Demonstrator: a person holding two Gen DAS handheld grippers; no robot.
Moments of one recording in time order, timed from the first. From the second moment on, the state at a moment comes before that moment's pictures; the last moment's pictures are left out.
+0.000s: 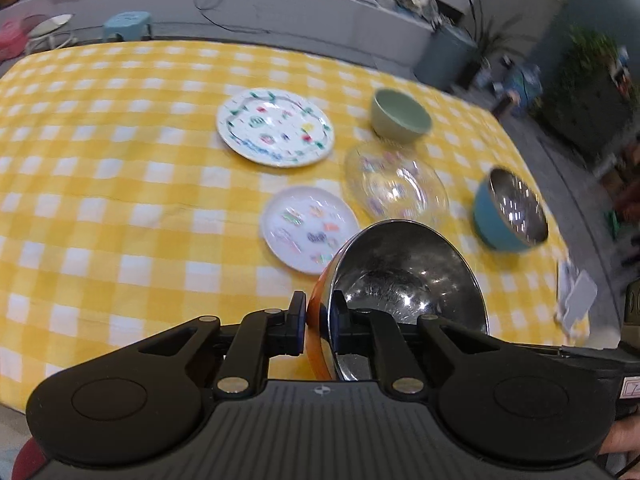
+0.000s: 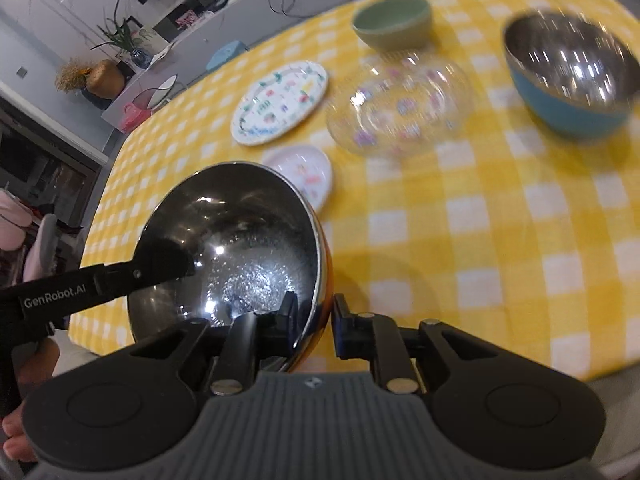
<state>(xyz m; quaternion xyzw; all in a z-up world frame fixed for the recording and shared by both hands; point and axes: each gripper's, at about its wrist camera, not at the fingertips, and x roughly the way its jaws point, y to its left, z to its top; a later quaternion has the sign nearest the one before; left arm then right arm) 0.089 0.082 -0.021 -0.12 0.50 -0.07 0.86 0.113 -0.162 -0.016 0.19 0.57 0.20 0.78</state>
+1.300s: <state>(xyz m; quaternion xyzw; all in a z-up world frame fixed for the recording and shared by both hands) 0.104 0.062 -0.064 -0.09 0.57 -0.04 0.82 0.115 -0.163 -0.038 0.16 0.57 0.21 0.78</state>
